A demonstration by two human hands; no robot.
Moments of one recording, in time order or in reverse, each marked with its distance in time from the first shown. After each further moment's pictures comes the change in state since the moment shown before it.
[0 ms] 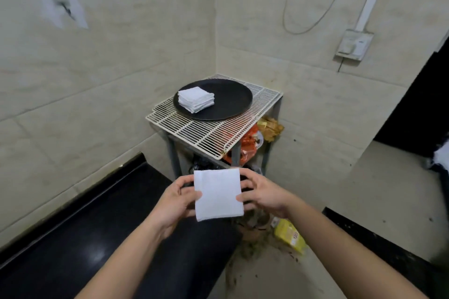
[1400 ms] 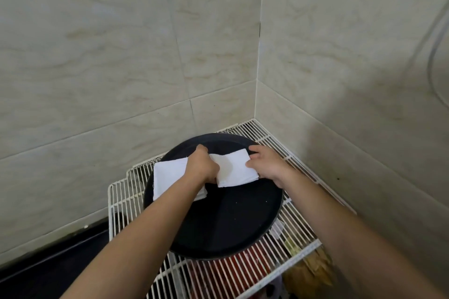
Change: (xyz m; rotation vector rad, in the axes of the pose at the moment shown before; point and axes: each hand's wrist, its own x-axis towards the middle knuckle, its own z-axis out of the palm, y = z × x) left_hand 0.486 0.218 0.061 0.670 0.694 -0.173; right_hand 0.453 -0.221 -0.272 -0.345 -0.033 -0.010
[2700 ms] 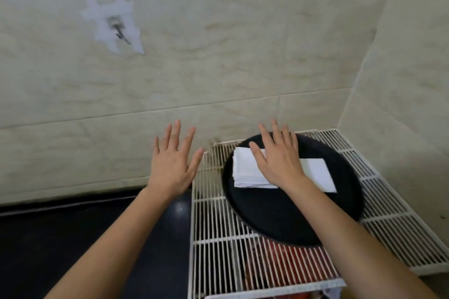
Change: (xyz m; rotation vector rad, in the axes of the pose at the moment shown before) left_hand -0.098 -0.161 -0.142 0.617 0.598 0.228; right_hand -0.019 -0.049 0.125 -0.933 0.218 -0.720
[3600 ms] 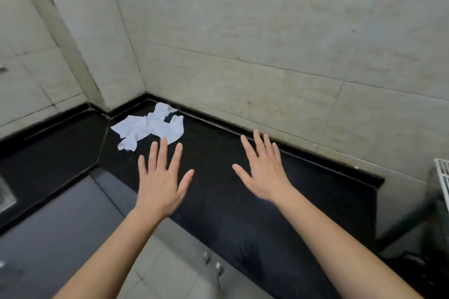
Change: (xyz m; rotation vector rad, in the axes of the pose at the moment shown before) left_hand -0.477 -0.404 -0.165 0.307 0.079 -0.723; right_hand -0.223 -0.559 0.142 0.110 -0.274 -0.797
